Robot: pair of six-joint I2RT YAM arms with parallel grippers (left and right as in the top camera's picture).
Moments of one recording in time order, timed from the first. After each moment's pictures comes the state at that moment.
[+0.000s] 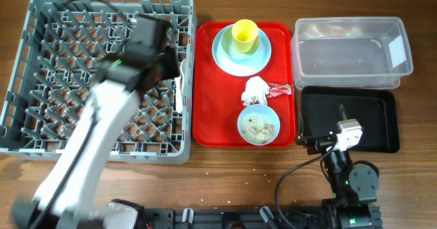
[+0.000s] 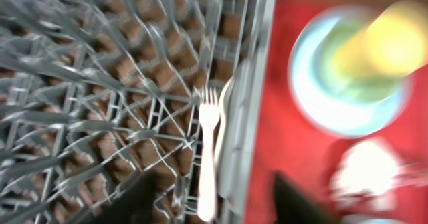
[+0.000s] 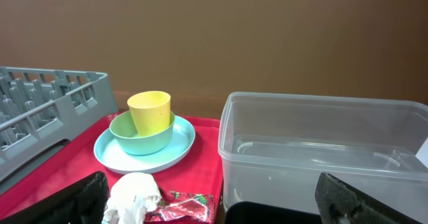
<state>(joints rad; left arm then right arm) -0.30 1.47 1.37 -0.89 -0.13 -0.44 0.08 0.02 0.01 0.00 -0.08 0.00</state>
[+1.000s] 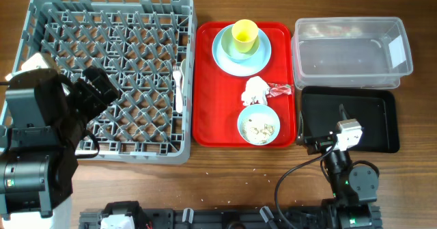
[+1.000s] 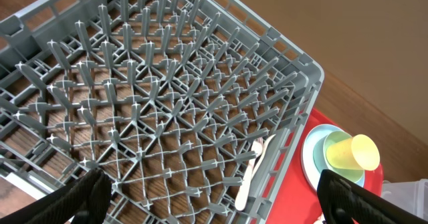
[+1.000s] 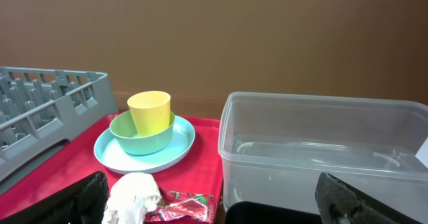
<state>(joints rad) 0.04 0.98 1.40 -1.13 -0.13 -0.56 0.08 0.02 0.01 0.00 -0.08 0.00</state>
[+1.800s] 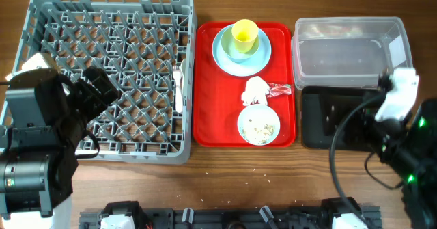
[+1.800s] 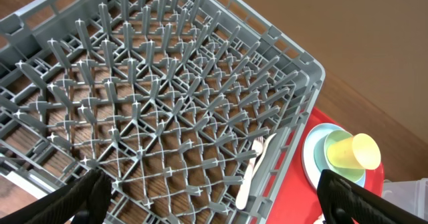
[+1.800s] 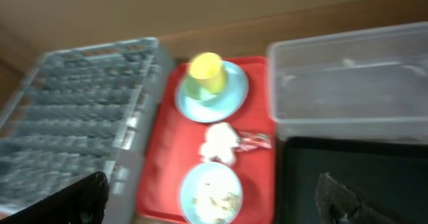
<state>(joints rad) 0.04 0.98 1.40 -1.14 -0.13 -0.56 0.08 0.84 1.39 -1.14 -0.22 0.23</state>
